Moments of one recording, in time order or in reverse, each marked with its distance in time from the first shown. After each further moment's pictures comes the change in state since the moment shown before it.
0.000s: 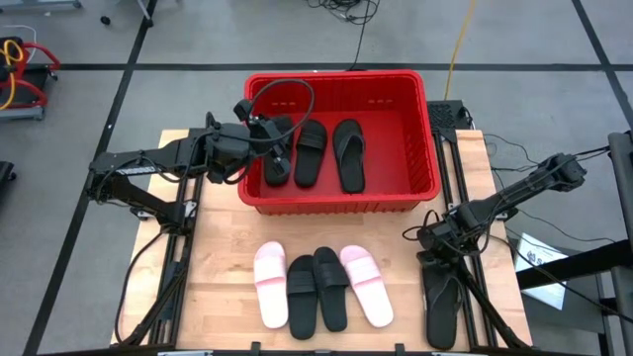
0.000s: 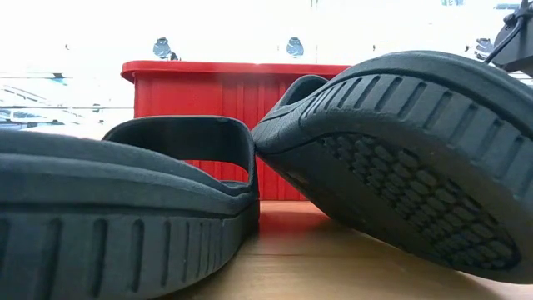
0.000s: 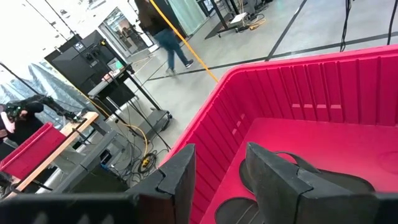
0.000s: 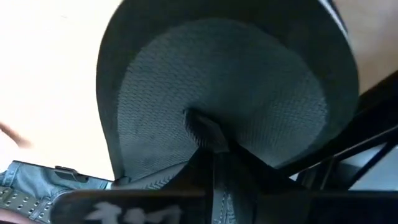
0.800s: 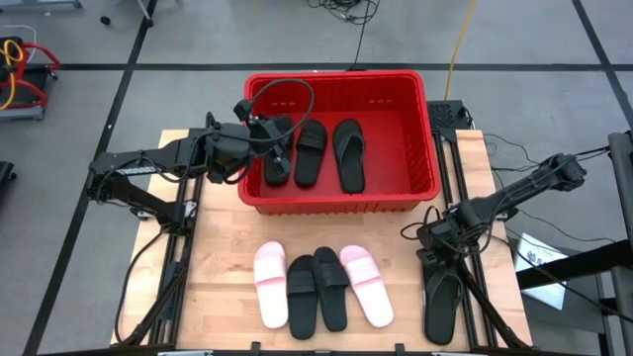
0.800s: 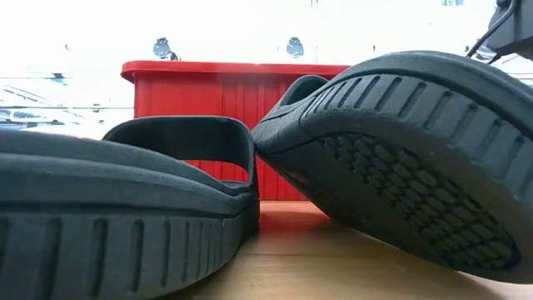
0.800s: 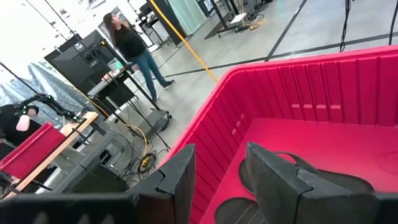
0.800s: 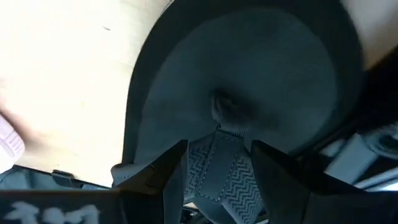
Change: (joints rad) left arm 0.000 0.000 0.000 0.000 0.001 -0.001; right arm 0.000 0.001 0.114 -0.173 0.070 -0.078
